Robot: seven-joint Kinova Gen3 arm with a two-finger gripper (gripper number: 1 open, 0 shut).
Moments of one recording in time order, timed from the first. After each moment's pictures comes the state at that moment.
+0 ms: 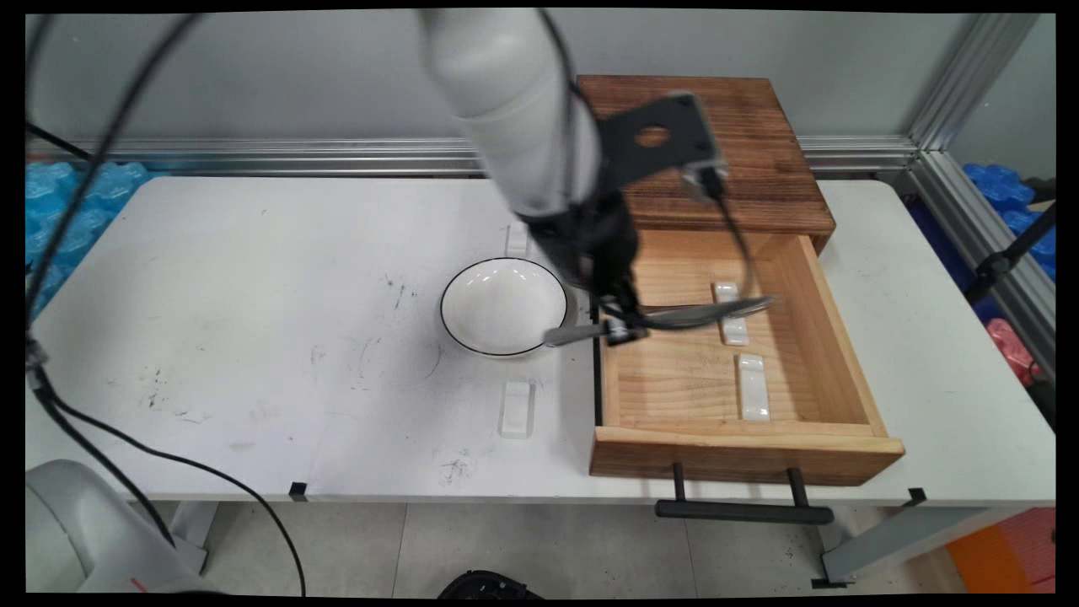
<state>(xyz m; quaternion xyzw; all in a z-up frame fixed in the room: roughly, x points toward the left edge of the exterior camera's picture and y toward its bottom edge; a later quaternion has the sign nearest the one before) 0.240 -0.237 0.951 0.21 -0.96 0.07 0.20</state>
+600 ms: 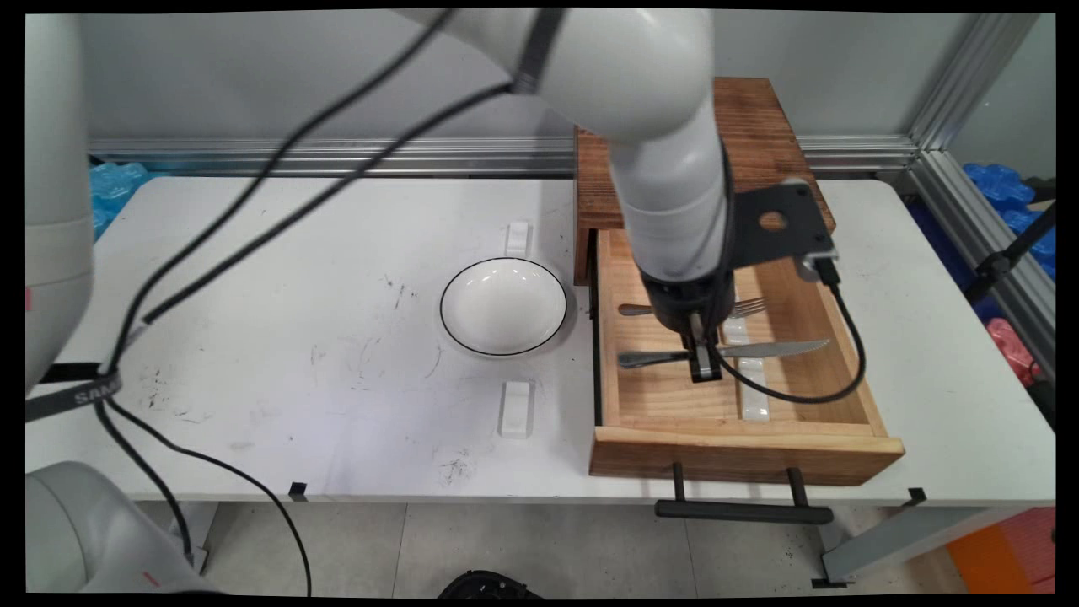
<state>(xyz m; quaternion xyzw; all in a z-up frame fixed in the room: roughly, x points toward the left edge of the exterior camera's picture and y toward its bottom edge) 0.147 -0.279 0.886 0.19 -0.97 0.09 0.16</state>
